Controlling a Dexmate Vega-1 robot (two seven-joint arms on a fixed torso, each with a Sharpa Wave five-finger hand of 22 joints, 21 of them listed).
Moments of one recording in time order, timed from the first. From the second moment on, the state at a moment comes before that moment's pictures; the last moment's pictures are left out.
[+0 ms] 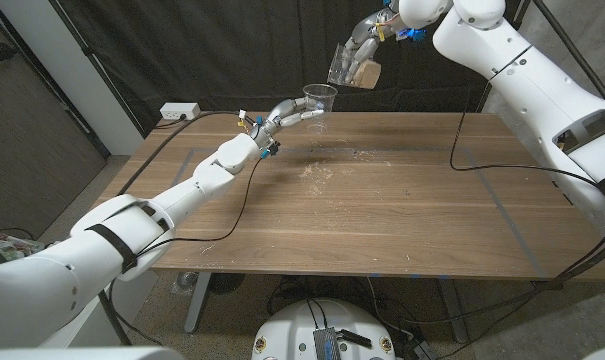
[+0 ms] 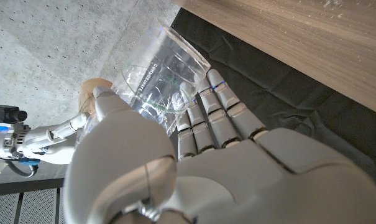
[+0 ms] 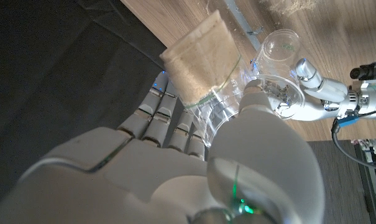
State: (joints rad) left arm 0.30 0.38 0.80 -0.77 -0.26 -0.65 -0.11; left_hand 0.88 0.12 -0.31 -0.06 0.34 0.47 -0.02 0.48 0.42 0.52 -0.13 0.65 0.62 0.65 -0.06 0.30 0.51 0.58 -0.05 0.39 0.22; right arm 0.02 -0.60 -0.75 -1.70 -0.71 -0.24 1.04; right_hand 0.90 0.14 0.15 -0.13 0.18 0.27 -0.16 0.51 0.51 0.28 -0.15 0.70 0.98 0.50 -0.05 0.56 1.02 0.32 -0.04 0.63 0.35
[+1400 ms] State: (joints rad) left arm 0.15 0.20 0.83 -0.39 -0.28 -0.83 -0.20; left_hand 0.88 0.13 -0.31 -0.05 0.34 0.47 -0.02 0.49 0.43 0.52 -0.13 0.65 0.63 0.66 -0.06 0.29 0.53 0.57 -0.06 0.39 0.22; right arm 0.01 -0.55 -0.73 -1.64 -0.87 -0.09 1.02; right_hand 0.90 0.14 0.15 -0.13 0.18 0.29 -0.15 0.52 0.51 0.31 -0.16 0.69 0.98 0.52 -0.05 0.57 1.04 0.32 -0.04 0.64 0.33
